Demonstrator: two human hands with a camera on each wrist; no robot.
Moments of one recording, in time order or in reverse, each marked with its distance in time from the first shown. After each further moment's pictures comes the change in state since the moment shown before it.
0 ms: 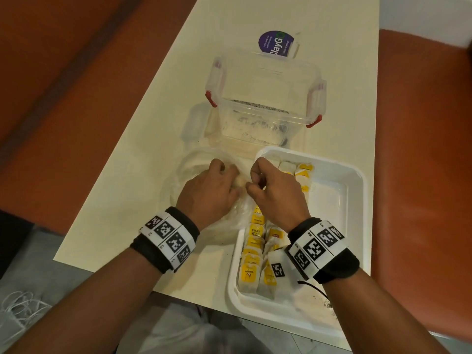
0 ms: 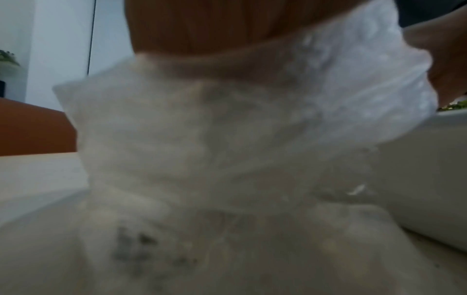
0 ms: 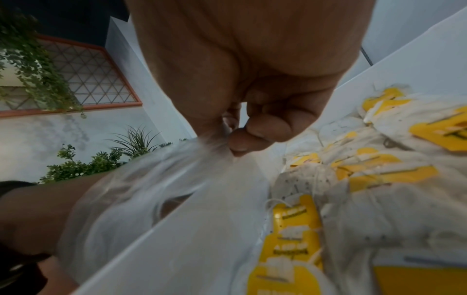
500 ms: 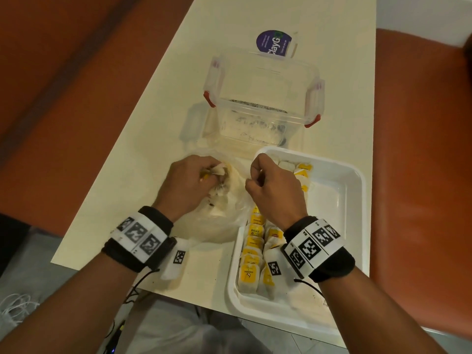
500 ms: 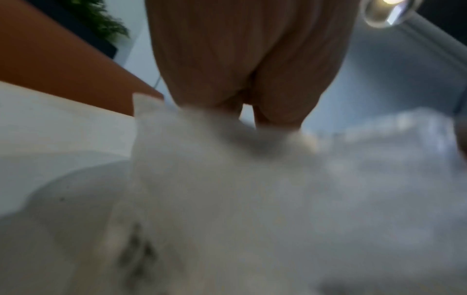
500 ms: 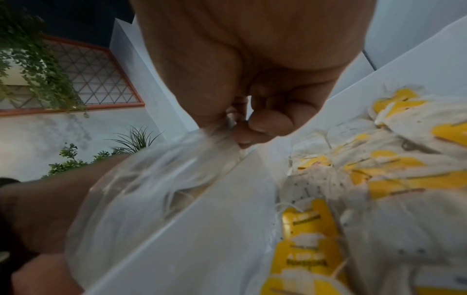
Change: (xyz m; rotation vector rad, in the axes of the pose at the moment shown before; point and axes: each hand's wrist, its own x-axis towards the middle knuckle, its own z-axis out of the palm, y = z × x) left_hand -0.004 -0.032 -0.022 -0.556 0.166 -0.073; right_hand 0.002 -0.007 0.000 -0.022 0.049 0.057
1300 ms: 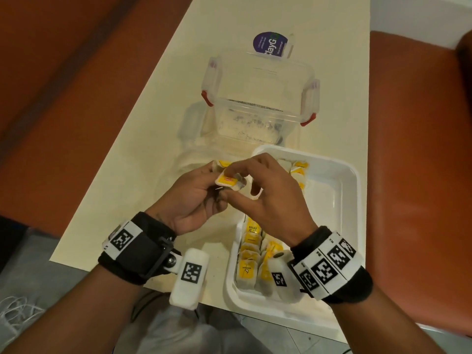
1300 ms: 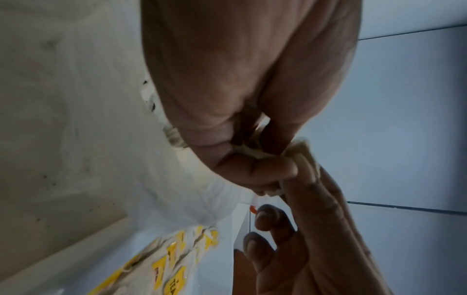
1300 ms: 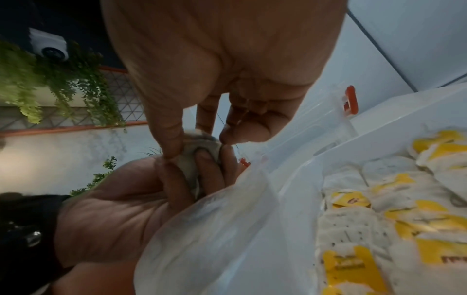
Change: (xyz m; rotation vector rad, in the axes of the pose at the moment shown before) left_hand -0.020 0.043 -0.001 -1.320 -0.328 -0.539; right_hand -0.029 -0.024 -0.023 0.083 0.001 -0.270
